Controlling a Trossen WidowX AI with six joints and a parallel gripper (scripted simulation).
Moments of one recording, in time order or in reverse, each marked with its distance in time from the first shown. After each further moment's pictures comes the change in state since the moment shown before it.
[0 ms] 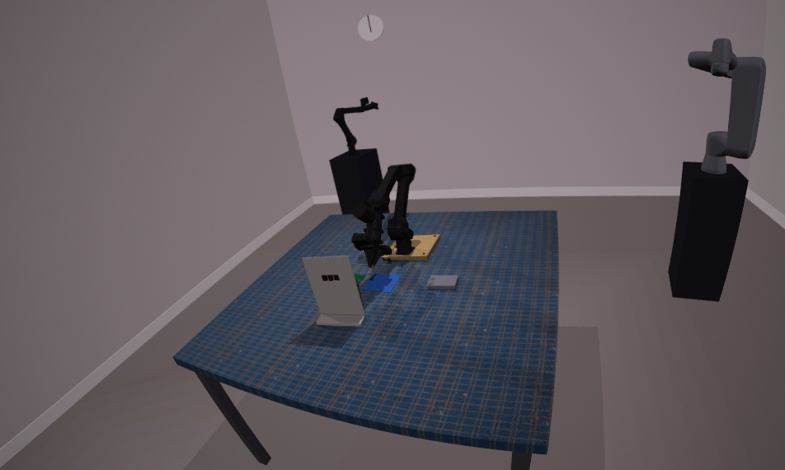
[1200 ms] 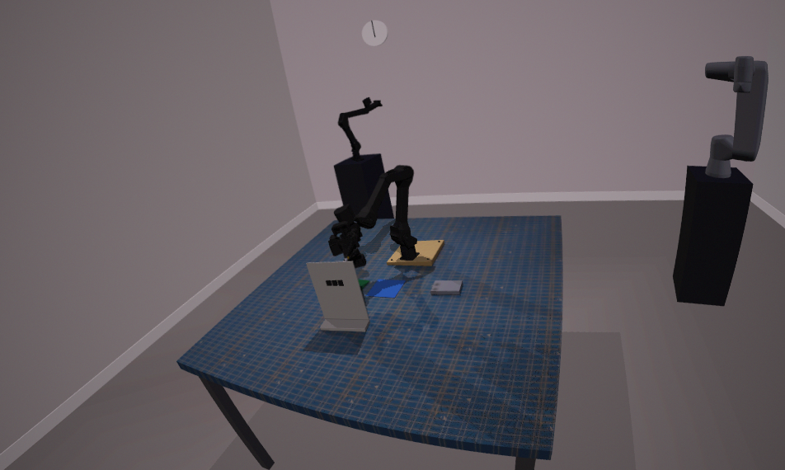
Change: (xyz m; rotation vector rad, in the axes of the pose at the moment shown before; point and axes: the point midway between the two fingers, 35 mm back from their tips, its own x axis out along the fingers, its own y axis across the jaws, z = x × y) arm -0.012 0.112 0.045 -0.174 0.309 0.596
